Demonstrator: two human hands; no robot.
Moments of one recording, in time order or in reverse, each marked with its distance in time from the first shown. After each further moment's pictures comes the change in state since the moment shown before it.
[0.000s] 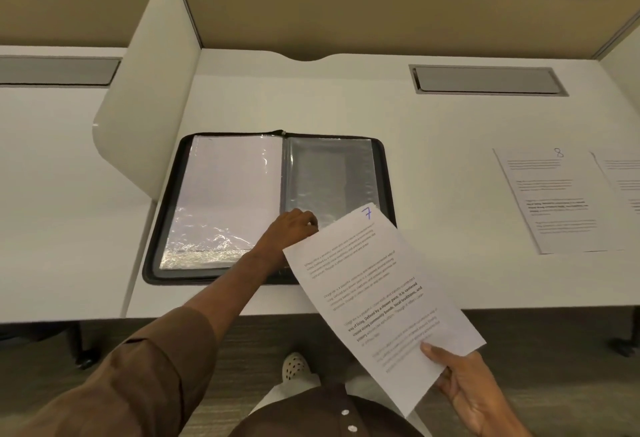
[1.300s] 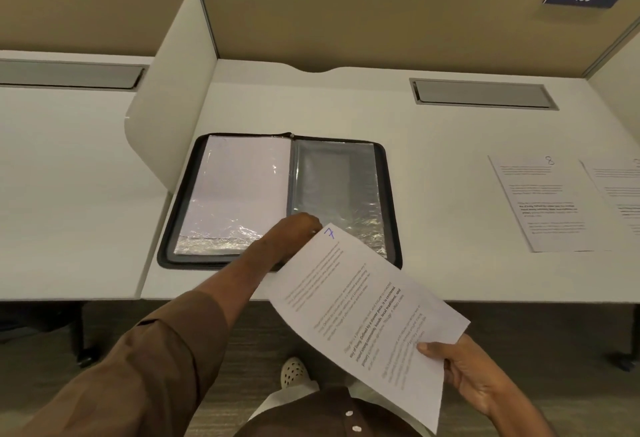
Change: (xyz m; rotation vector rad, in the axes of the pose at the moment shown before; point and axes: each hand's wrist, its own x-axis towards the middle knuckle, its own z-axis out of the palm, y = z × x) left_hand -0.017 0.032 -0.039 -0.310 -0.229 -0.275; right_hand -0.019 -0.008 -0.009 -0.205 -0.171 0.057
